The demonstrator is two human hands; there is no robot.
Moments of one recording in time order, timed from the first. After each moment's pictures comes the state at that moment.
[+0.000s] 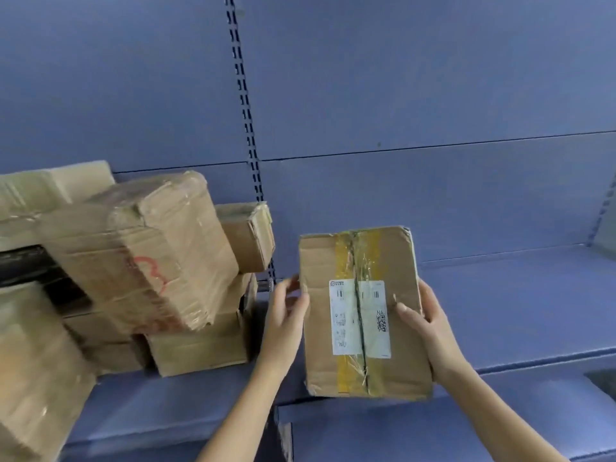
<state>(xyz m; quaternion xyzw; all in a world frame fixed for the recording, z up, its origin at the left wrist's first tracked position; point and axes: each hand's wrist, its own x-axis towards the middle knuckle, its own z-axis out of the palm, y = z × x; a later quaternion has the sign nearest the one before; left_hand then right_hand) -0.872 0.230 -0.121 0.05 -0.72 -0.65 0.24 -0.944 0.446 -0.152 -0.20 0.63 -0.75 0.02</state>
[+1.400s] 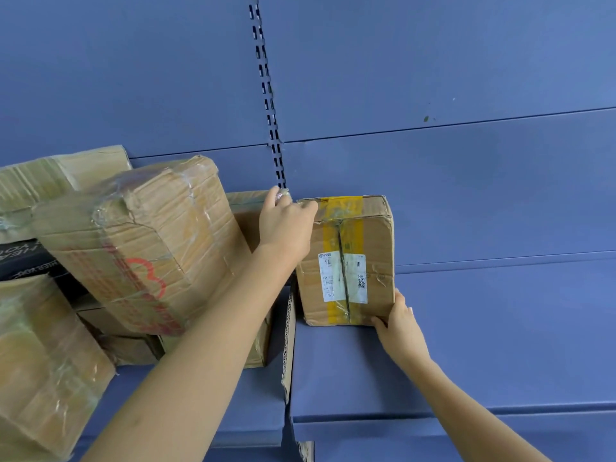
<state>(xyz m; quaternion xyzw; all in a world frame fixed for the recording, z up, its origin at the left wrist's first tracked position) -0.982 0.168 -0.028 0.09 -0.94 0.21 0.24 -1.027 0.353 -0.221 -0.16 0.89 -0.43 -0.02</state>
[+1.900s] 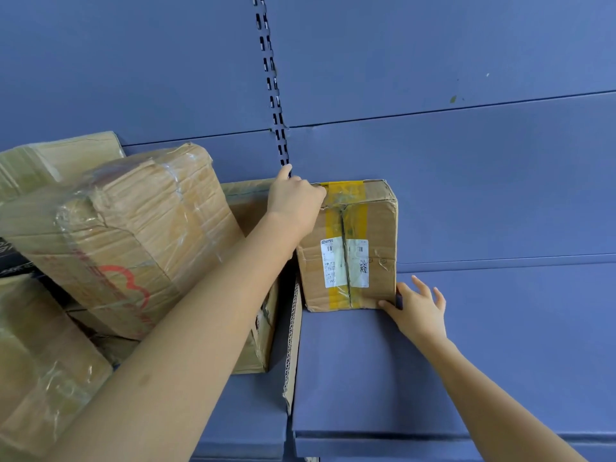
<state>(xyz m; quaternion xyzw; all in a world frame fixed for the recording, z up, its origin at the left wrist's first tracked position) -1.022 0.155 -0.009 0.07 -0.95 0.28 0.15 -1.089 0.351 -0.229 -0.18 0.95 -0.23 -0.07</state>
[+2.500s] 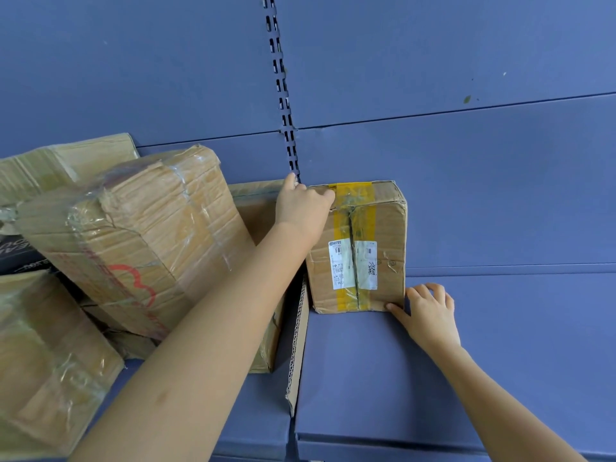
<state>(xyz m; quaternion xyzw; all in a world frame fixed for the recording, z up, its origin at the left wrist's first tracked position) -1.015 0.163 -0.016 0.10 -0.95 0.26 0.15 -1.091 0.355 -0.227 -0.22 0.96 -0.16 -0.11</state>
